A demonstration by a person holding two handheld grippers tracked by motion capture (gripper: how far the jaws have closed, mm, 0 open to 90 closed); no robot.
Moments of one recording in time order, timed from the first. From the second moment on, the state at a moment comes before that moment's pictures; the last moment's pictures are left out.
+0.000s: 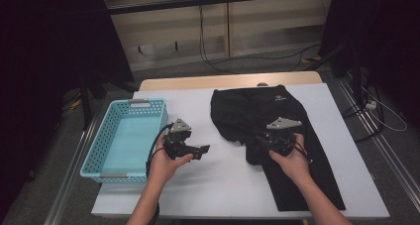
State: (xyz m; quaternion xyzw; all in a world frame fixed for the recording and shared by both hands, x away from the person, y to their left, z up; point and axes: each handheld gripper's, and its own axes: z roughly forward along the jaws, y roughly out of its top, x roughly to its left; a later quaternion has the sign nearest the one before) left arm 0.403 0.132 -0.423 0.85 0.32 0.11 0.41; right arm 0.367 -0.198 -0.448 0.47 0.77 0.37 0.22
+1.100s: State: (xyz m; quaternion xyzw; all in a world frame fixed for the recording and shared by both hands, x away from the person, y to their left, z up) left arm 0.403 0.135 -0.421 0.84 0.32 0.10 0.41; right arm 0.358 -0.136 -0.459 0.38 0.84 0.33 0.21
